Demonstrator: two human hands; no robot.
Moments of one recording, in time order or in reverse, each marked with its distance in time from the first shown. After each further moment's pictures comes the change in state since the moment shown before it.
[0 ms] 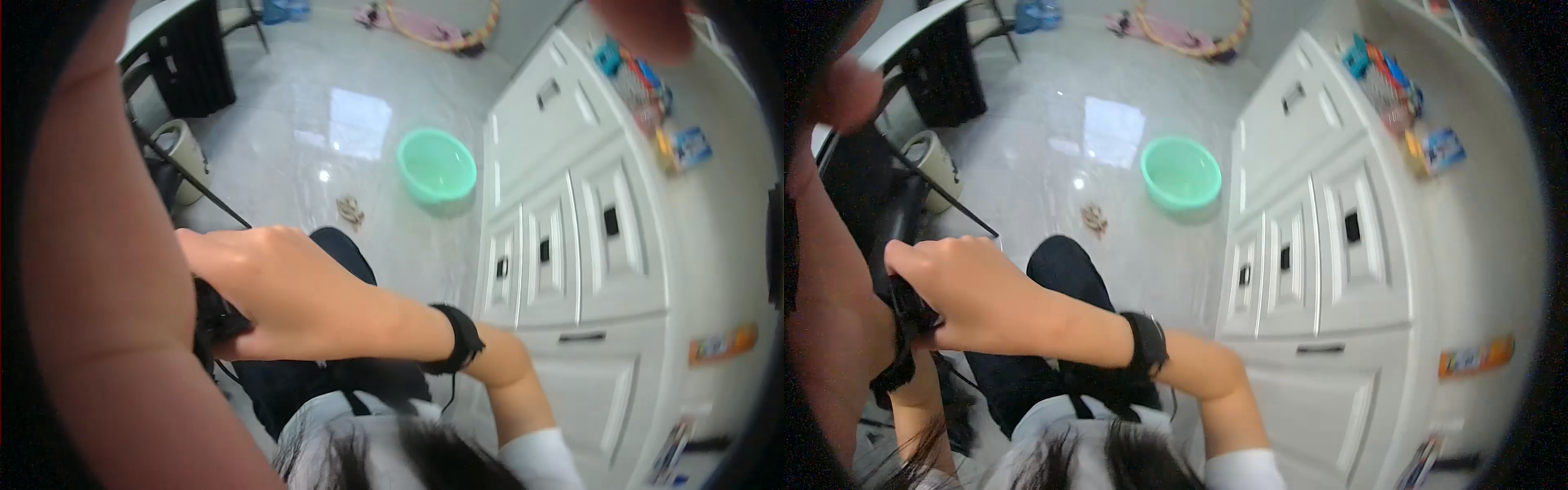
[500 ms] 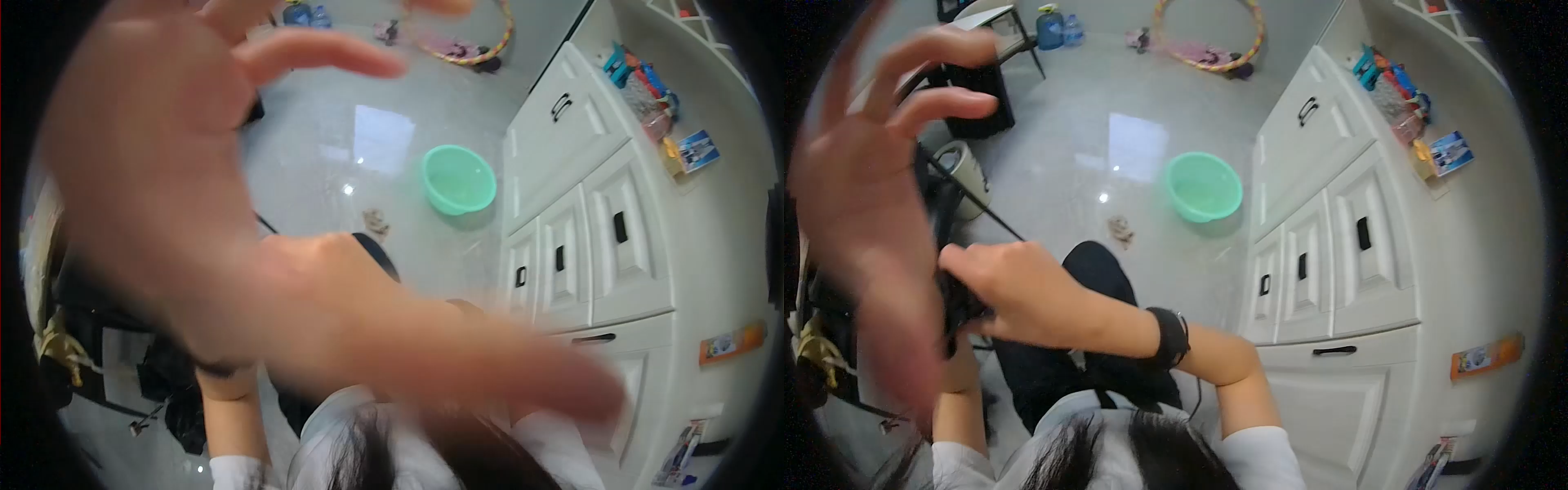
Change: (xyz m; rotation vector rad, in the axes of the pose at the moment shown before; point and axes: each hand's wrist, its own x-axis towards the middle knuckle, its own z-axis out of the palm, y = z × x) left_hand -0.002 0.015 0.010 -0.092 -0.001 -0.085; right_hand -0.012 -0.028 -0.002 -0.172 0.020 -0.062
